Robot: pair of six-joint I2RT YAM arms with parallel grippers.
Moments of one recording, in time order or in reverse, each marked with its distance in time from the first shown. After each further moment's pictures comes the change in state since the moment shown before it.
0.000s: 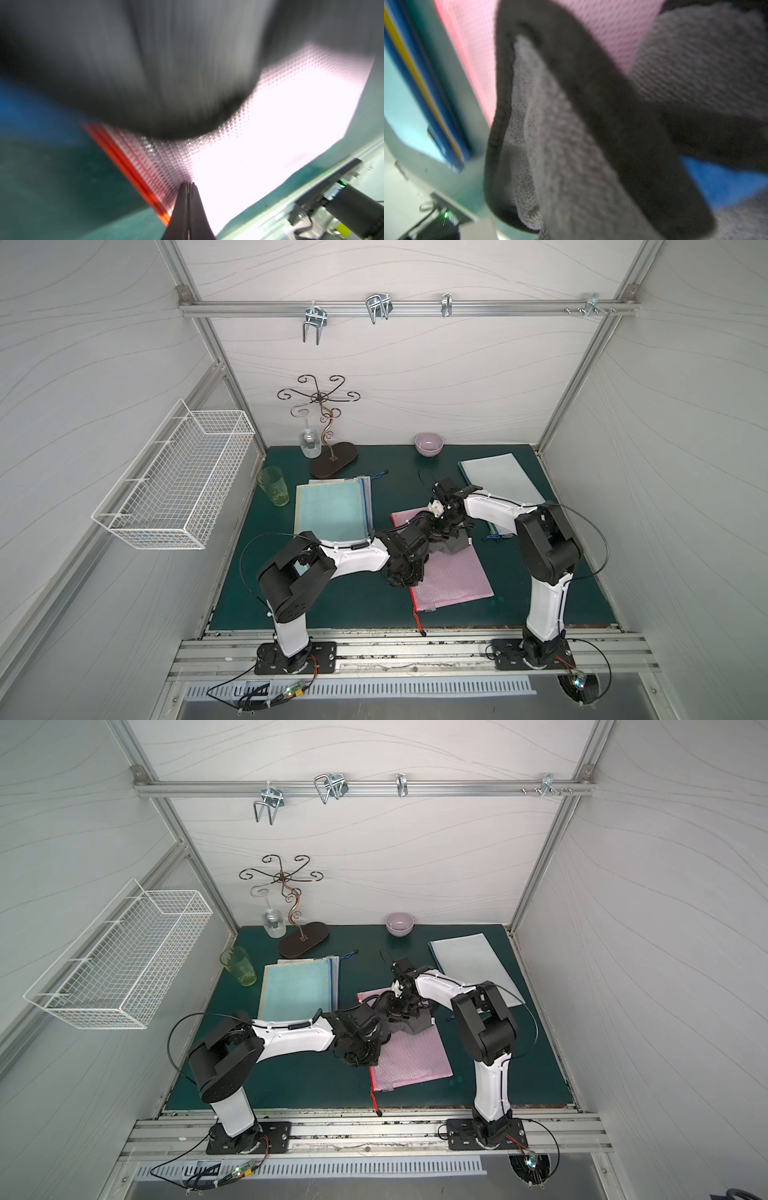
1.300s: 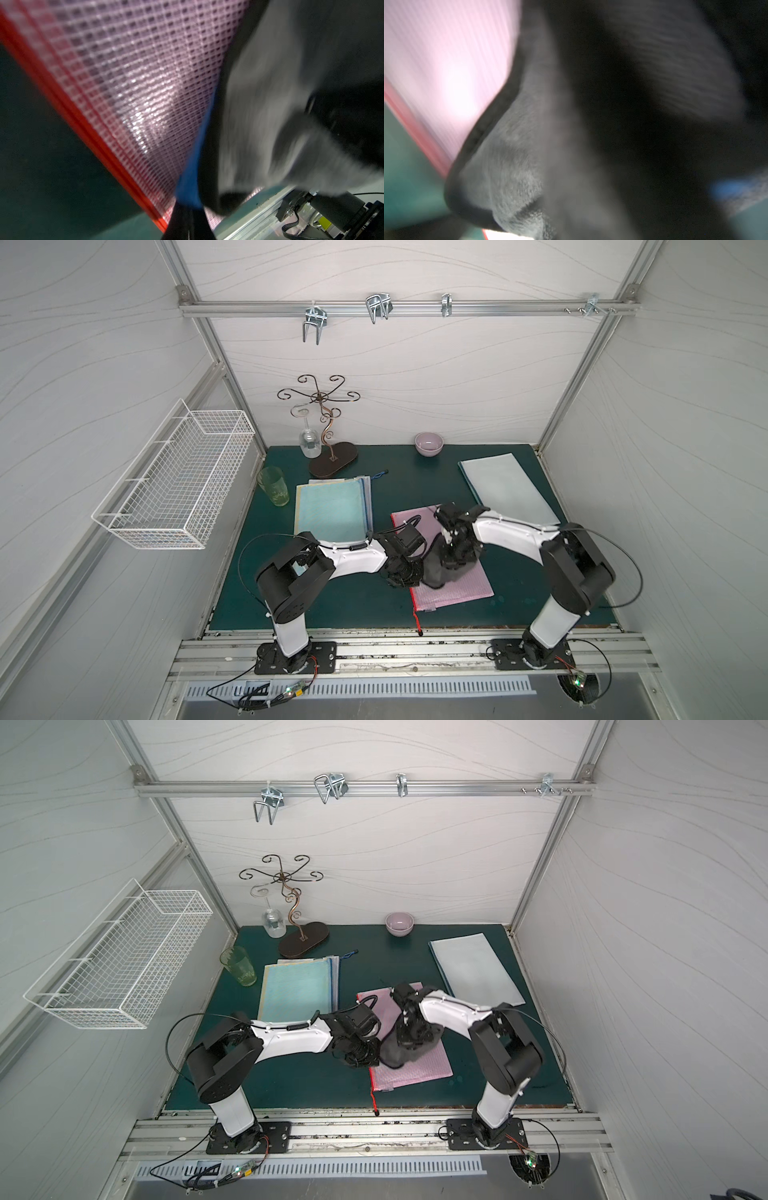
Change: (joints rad) left arm 0.008 -0.018 -0.041 0.063 0.021 -0.032; right arm 0.190 -0.332 -0.367 -0.165 0.195 0.090
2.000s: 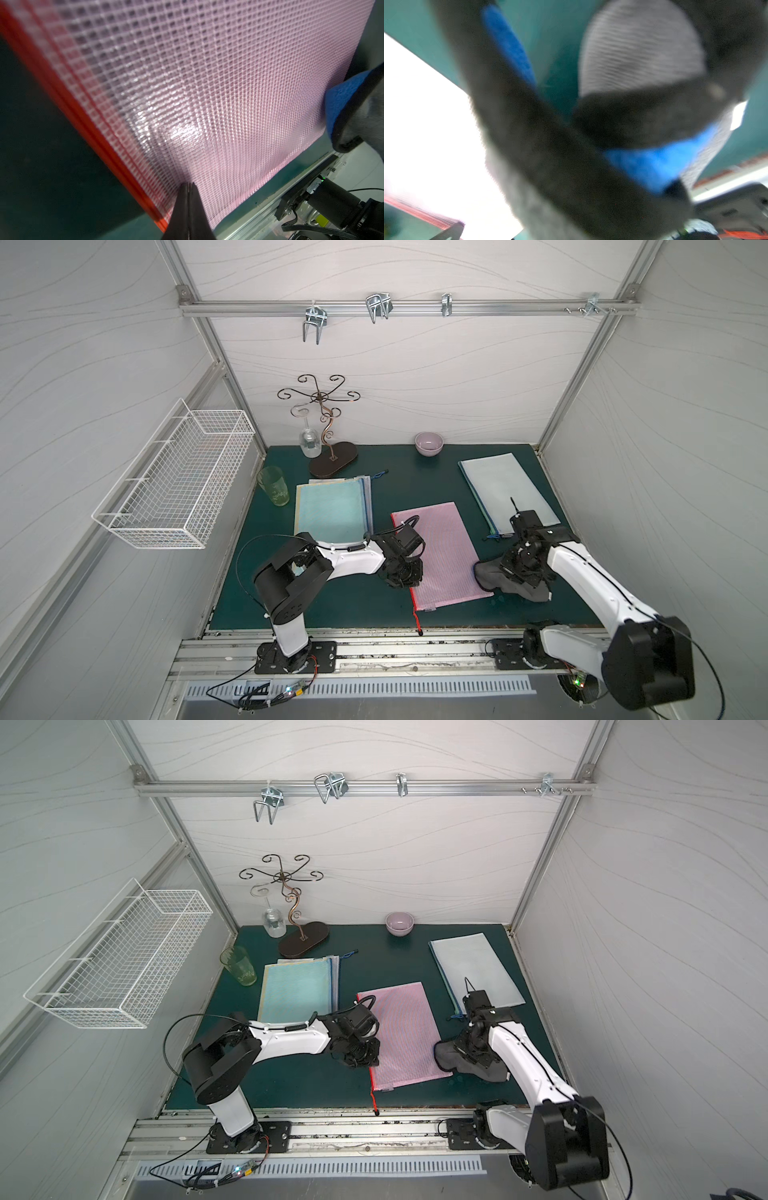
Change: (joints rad) left arm 0.013 -0.018 -0.032 0.037 0.005 -0.003; right arm -0.537 -0.557 -0.239 -0.204 0.137 0.266
